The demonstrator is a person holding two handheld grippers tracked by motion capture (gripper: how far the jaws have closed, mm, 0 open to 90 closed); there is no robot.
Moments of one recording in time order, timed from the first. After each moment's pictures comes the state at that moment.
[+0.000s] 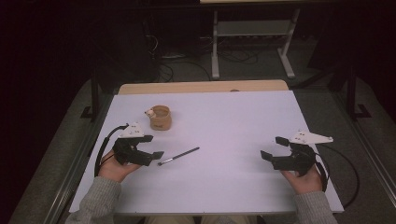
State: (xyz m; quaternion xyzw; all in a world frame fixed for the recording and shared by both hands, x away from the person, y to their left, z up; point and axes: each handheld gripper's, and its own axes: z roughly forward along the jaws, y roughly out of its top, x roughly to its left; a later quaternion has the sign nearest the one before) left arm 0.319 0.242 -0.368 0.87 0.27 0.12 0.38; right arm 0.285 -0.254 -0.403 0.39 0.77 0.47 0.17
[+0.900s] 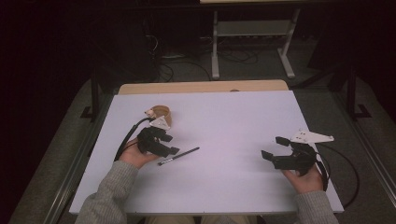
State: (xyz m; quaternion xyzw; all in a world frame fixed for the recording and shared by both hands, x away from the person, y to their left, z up) left arm 0.363 0.192 -0.389 0.92 0.25 0.06 0.31; right arm 0.287 -0.258 -0.404 0.39 0.77 0.48 0.16
